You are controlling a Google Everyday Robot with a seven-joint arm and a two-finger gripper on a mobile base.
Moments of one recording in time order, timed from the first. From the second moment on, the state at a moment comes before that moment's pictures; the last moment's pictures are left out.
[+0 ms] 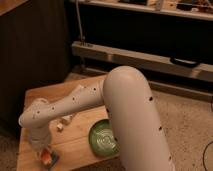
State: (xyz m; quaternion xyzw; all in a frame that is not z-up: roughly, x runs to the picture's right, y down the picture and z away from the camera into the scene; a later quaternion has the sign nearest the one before) arm -0.310 0.307 0.691 -0.13 -0.47 -0.78 0.38
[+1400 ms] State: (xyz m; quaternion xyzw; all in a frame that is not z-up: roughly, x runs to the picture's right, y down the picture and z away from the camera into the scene) arm -0.310 0.297 0.696 -0.13 -0.46 -0.79 0.38
